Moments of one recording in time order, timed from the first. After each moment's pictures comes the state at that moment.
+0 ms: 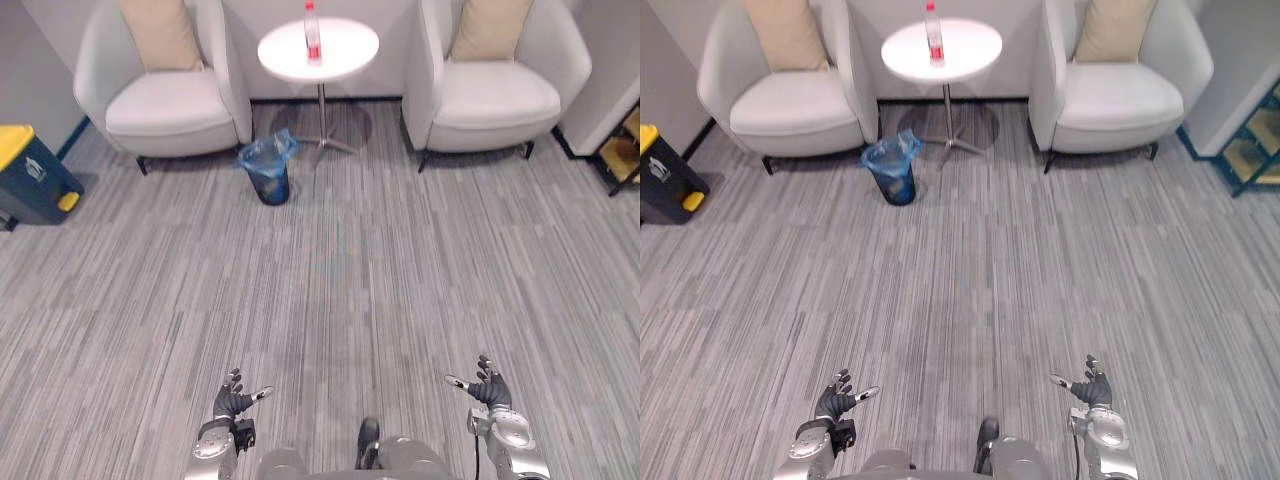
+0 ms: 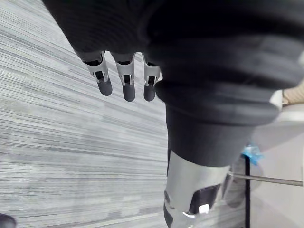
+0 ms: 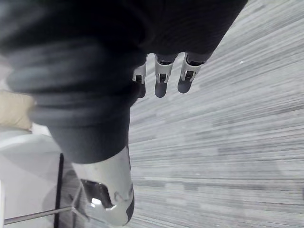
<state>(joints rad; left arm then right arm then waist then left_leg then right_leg) 0.09 0.11 0.04 0.75 -0.17 -0.12 0.09 0.05 -0.20 -0.18 0.72 0.15 -0.11 -0.12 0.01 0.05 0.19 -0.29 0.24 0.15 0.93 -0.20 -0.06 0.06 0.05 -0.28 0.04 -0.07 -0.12</state>
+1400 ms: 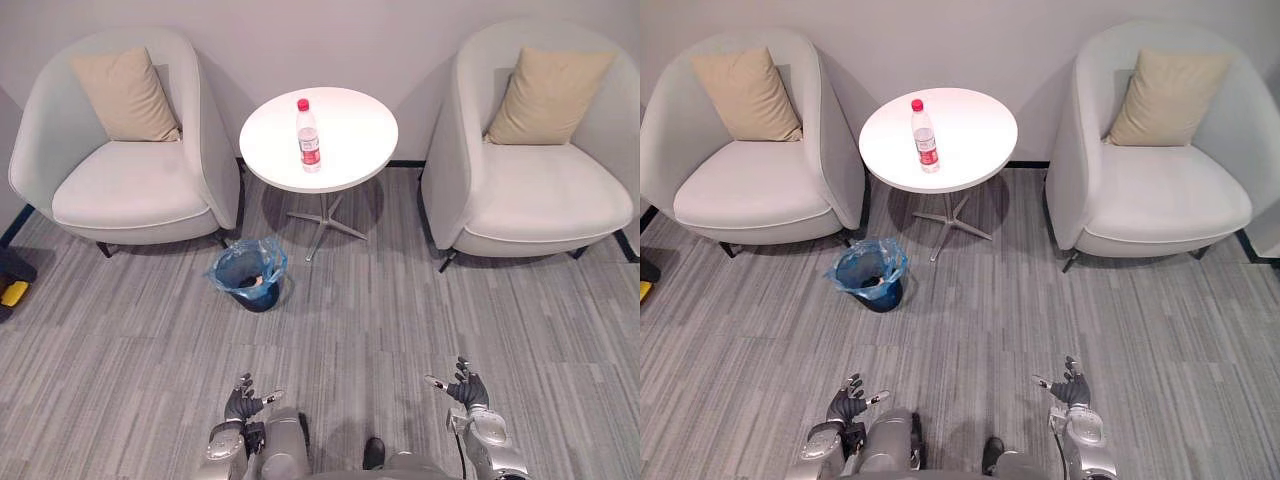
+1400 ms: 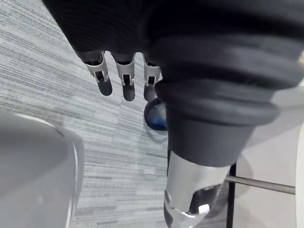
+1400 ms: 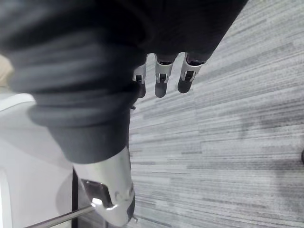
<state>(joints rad) 0.11 0.08 0.01 0.81 -0.18 -0.11 0.09 0.05 -0.15 -0.13 0.79 0.15 -0.11 -0.13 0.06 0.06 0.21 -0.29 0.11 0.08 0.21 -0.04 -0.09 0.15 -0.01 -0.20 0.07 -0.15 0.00</state>
